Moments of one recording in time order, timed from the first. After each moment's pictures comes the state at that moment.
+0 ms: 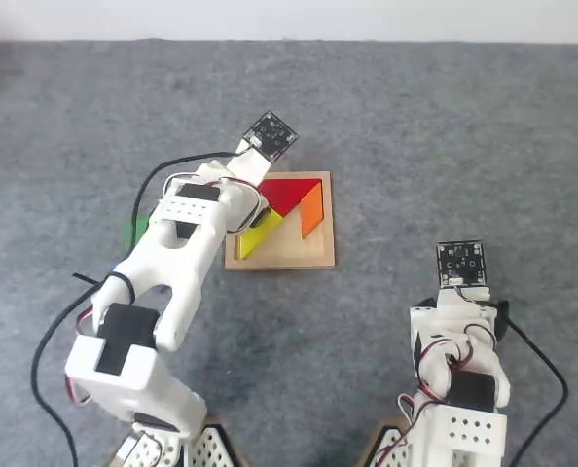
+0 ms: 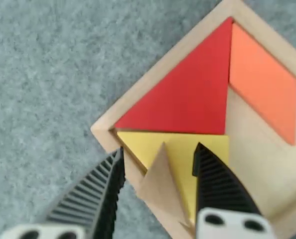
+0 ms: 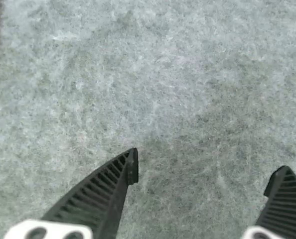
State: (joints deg) left arm 4.5 9.0 29.2 35.1 -25.7; right arm 5.2 -96.7 96.0 60.2 10.8
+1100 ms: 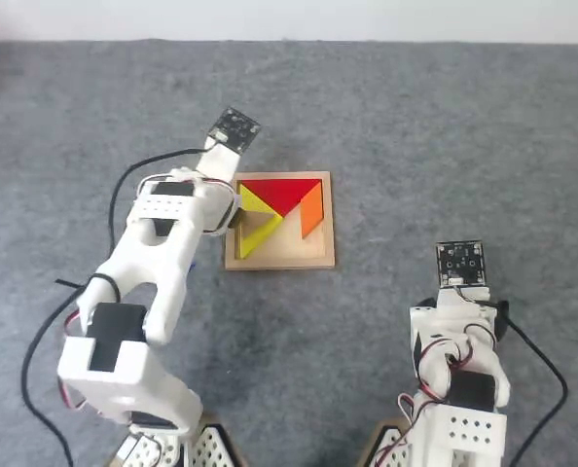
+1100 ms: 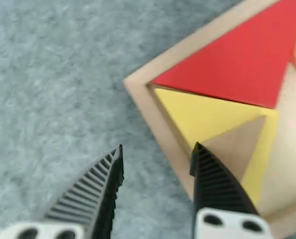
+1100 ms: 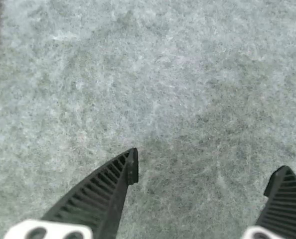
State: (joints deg) left arm -1.9 9.2 29.1 39.0 -22.5; right arm 5.2 -96.7 96.0 60.2 10.8
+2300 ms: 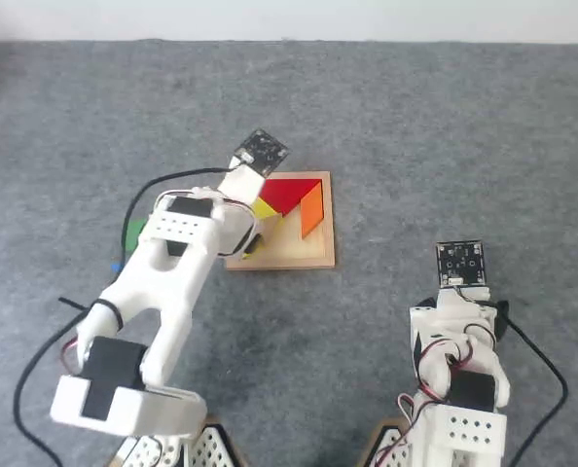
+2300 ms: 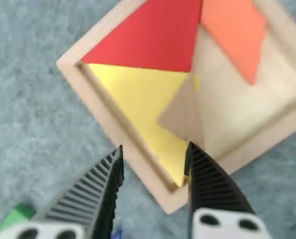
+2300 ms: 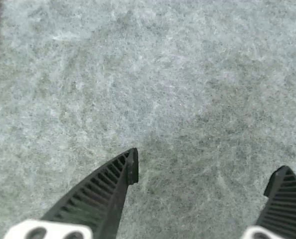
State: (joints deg) left arm 4.7 -1.7 37.6 46.3 -21.4; right arm 5.2 -96.7 96.0 60.2 10.8
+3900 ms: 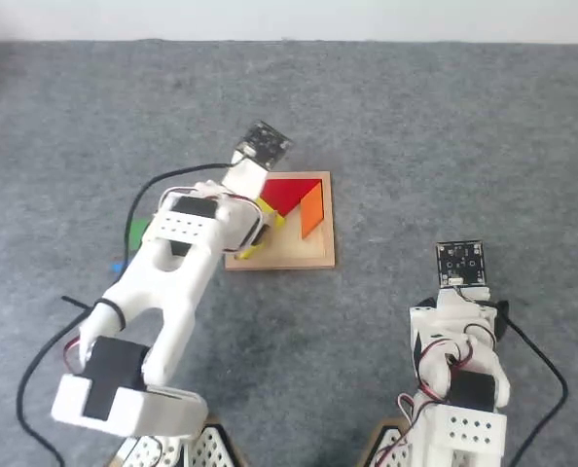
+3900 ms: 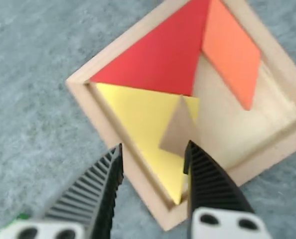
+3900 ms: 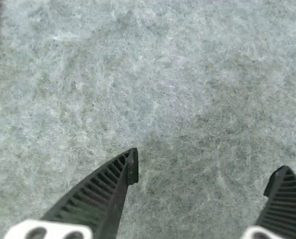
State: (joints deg) left arm 6.2 -1.6 37.2 42.9 -18.6; right arm 5.2 -96.7 96.0 60.2 10.8
